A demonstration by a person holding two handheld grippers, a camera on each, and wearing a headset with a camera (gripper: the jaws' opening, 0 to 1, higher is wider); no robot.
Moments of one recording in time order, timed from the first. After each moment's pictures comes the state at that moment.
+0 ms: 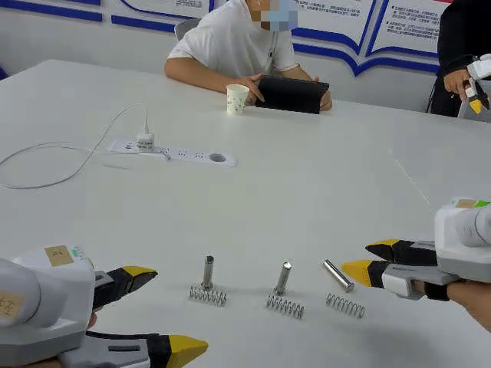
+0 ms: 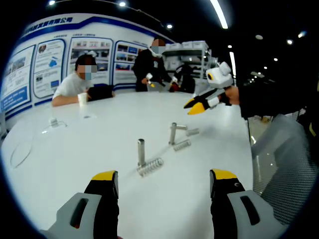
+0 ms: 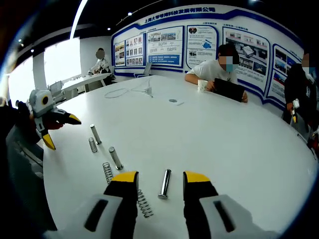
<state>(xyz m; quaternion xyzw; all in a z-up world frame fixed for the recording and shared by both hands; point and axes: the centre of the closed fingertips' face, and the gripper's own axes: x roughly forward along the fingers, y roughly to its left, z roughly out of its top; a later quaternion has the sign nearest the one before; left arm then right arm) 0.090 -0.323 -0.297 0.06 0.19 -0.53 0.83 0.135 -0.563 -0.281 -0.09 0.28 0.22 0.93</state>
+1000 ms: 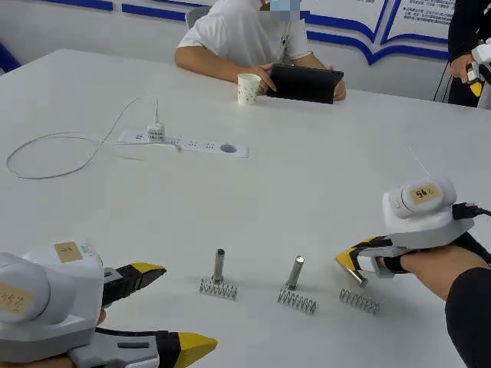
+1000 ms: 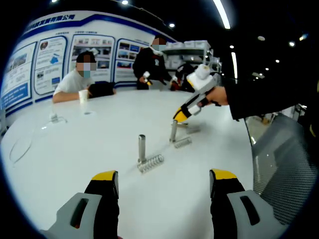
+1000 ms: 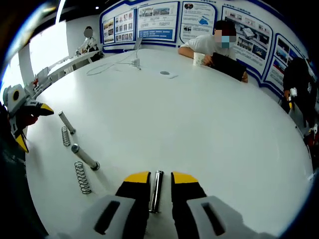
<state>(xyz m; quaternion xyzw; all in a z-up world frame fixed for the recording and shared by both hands) 0.090 -0.321 -0.304 0.05 0.20 -0.52 0.83 0.170 -0.560 -0.336 -0.12 0.39 0.18 0.90</state>
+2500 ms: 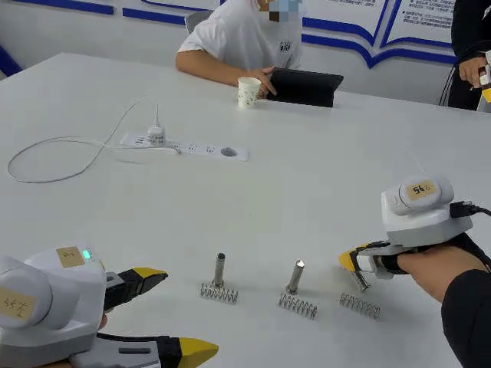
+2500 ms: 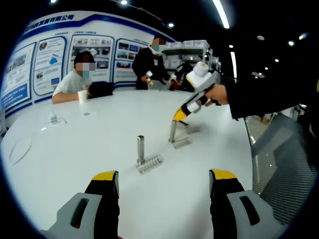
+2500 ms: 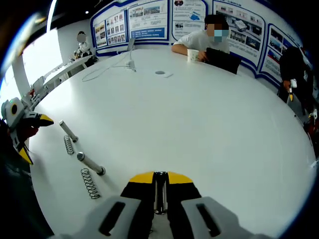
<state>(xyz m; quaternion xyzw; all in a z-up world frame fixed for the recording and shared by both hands) 0.089 -0.321 -0.302 0.06 0.19 -0.52 0.83 0.163 -0.560 -0.326 -0.08 0.39 0.16 0.90</state>
